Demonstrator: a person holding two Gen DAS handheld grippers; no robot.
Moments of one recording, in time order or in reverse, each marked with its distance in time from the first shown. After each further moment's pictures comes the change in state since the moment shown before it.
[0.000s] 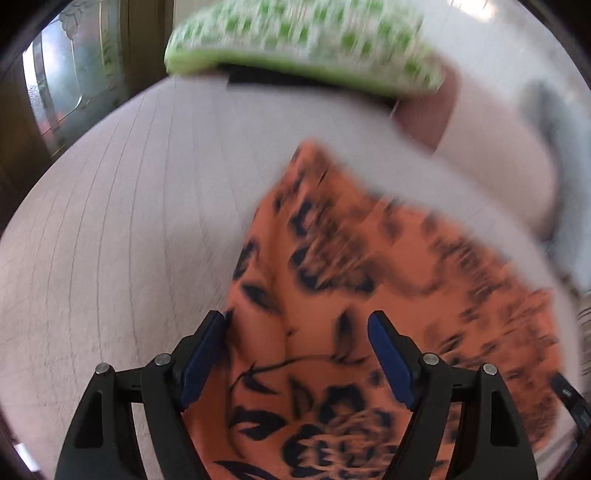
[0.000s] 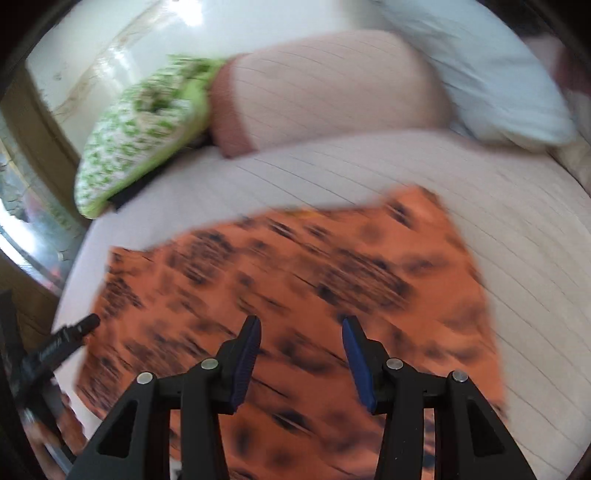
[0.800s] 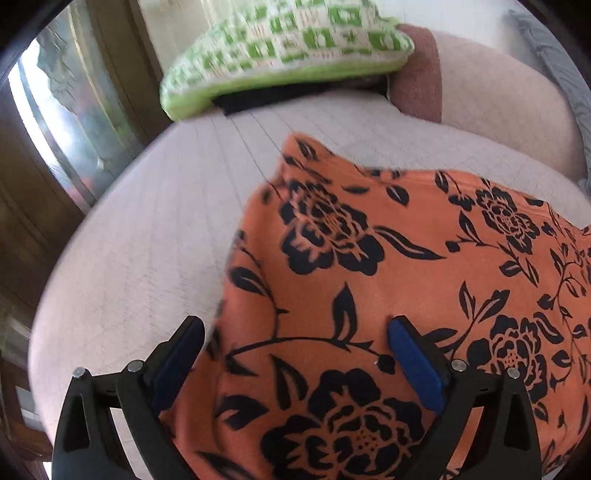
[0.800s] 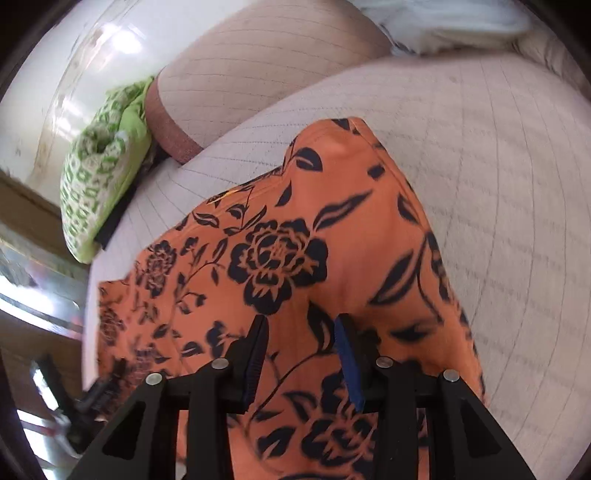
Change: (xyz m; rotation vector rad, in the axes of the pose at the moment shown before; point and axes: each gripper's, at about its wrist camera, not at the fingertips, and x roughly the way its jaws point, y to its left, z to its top) left arm -0.003 -0.061 -0.030 0.206 -0.185 0.246; right arm 0.013 -0.061 0.011 0.248 0.096 0.159
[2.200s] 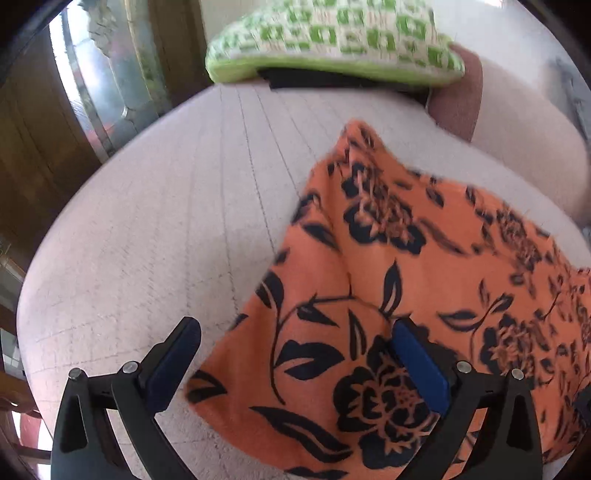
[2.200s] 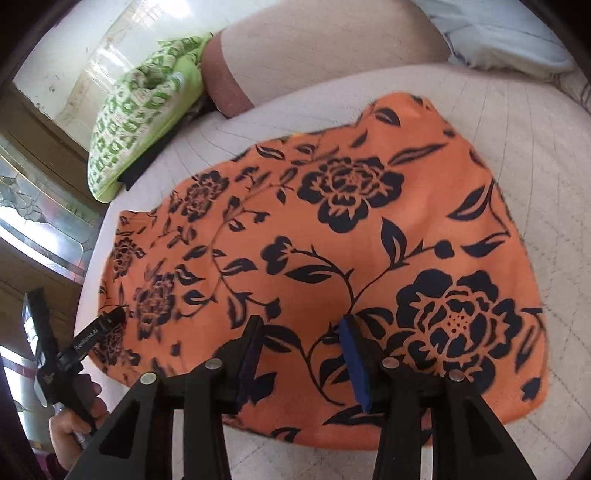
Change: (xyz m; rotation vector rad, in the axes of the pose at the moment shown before) left arm -0.026 0.039 -0.009 -0.207 0.082 -0.051; right arm -0.005 0.042 -0.046 -0.193 0.016 0.061
